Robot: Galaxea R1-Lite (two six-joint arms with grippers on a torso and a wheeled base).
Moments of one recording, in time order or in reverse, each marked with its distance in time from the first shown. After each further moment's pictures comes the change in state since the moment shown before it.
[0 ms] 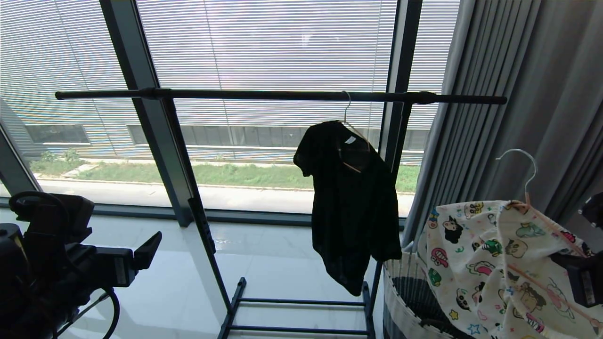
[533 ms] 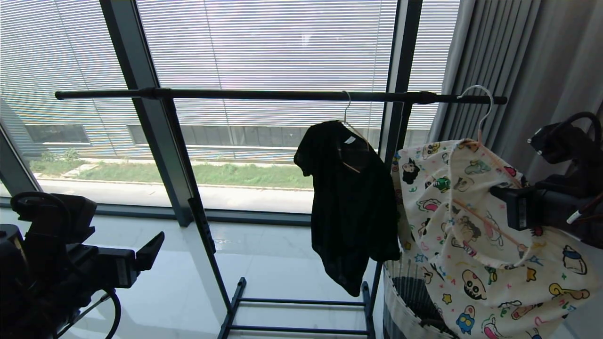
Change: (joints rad) left arm -0.017 -0.007 0.001 0.000 0.002 0.009; right arm 0.168 0.236 -0.241 -0.181 0.000 0.083
